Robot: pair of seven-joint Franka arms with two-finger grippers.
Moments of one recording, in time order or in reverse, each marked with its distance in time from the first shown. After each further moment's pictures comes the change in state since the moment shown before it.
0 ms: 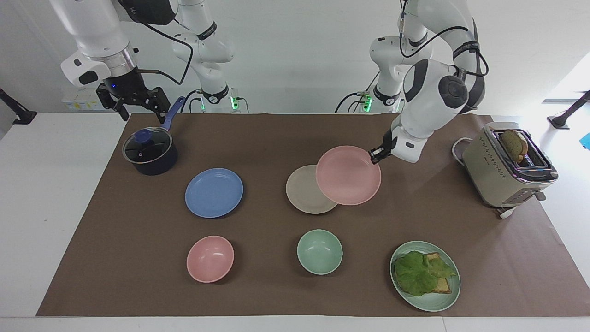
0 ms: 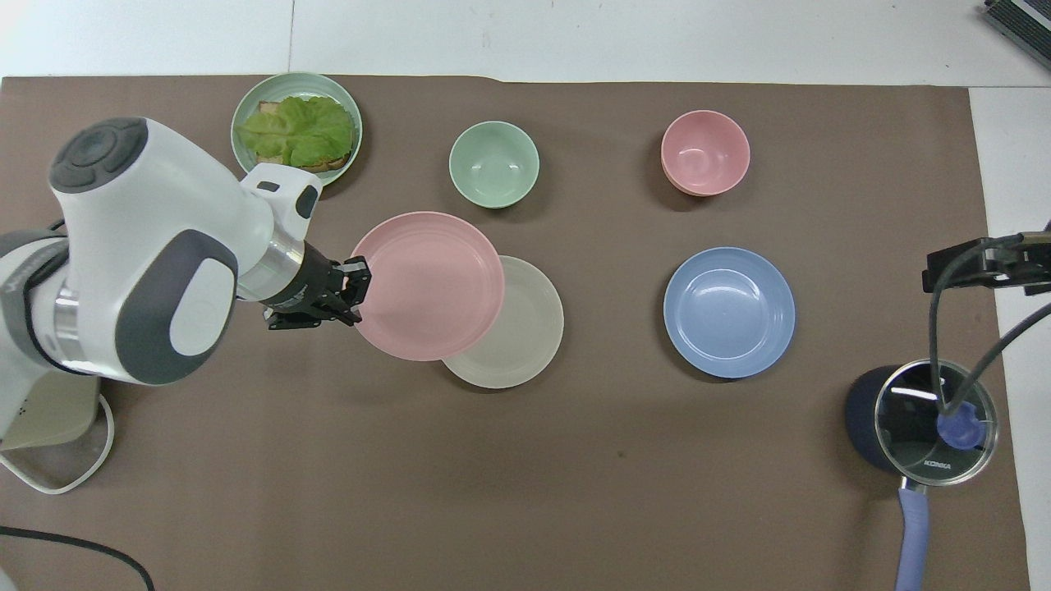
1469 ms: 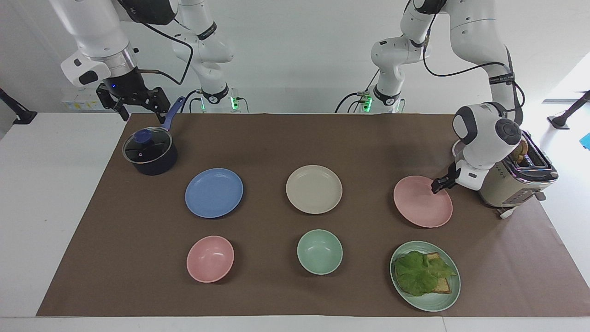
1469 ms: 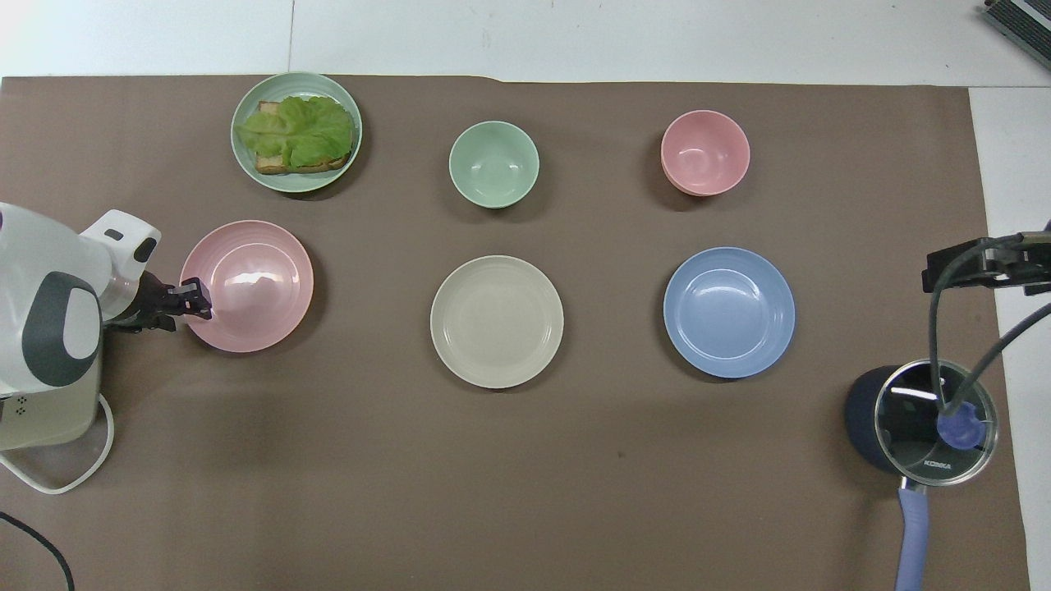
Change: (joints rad) left arm 0.333 0.080 0.119 -0.262 0.241 0.349 0.483; right arm 0.000 0.000 0.000 0.000 0.000 0.000 0.000
